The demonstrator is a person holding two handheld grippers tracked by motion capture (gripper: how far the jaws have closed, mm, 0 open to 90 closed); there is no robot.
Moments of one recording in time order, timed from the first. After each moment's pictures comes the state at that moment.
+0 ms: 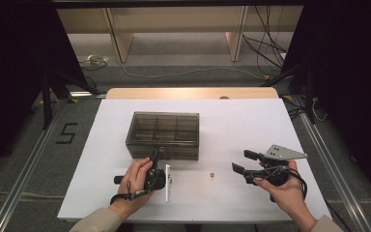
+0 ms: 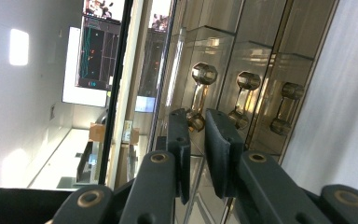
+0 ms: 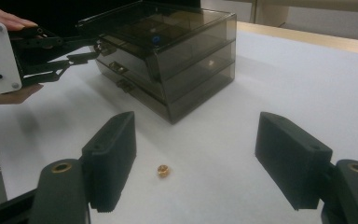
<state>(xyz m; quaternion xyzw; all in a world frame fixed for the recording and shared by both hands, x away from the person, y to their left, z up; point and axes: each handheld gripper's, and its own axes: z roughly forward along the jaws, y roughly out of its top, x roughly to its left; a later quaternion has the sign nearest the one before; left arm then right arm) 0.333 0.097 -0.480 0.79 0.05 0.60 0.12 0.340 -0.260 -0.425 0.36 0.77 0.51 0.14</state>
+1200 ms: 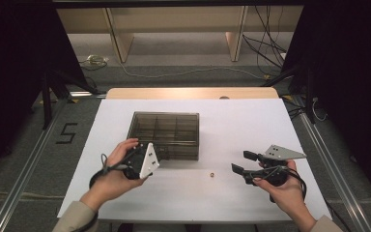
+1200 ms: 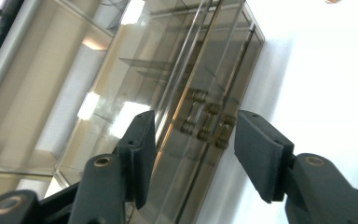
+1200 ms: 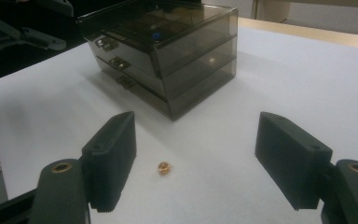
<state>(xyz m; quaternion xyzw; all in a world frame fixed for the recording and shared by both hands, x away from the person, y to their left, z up) 0.353 0.139 -0.391 0.89 0.09 0.35 0.27 0.341 -0.258 -0.427 0.36 0.77 0.51 0.14</state>
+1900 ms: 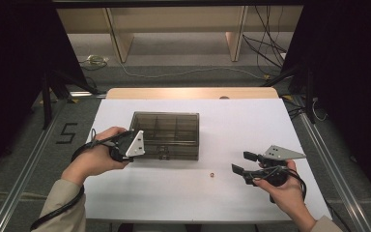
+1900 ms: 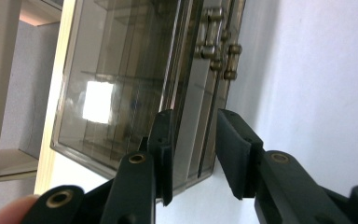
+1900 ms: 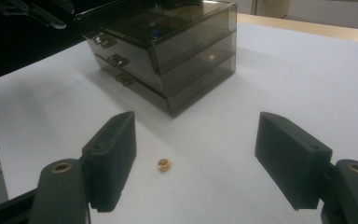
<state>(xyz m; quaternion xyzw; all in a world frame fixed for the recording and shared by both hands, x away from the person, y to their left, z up) 0.390 0.172 -0.377 0.95 0.03 0.27 0.17 0.341 -0.259 -0.429 0.36 0.77 0.51 0.13</state>
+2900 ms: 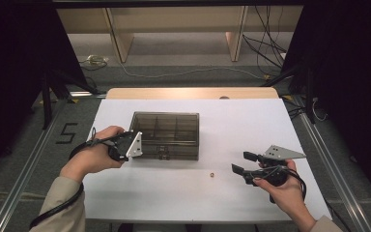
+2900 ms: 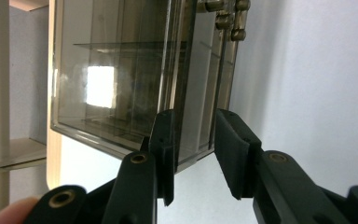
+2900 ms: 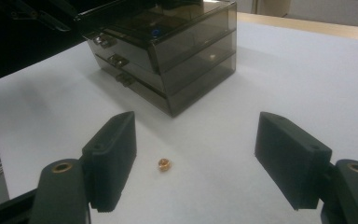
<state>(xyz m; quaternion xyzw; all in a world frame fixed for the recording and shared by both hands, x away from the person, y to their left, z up) 0.398 0.178 -0.383 0.95 0.01 0.28 0.12 0.342 -0.260 -0.430 0.37 0.77 0.51 0.13</state>
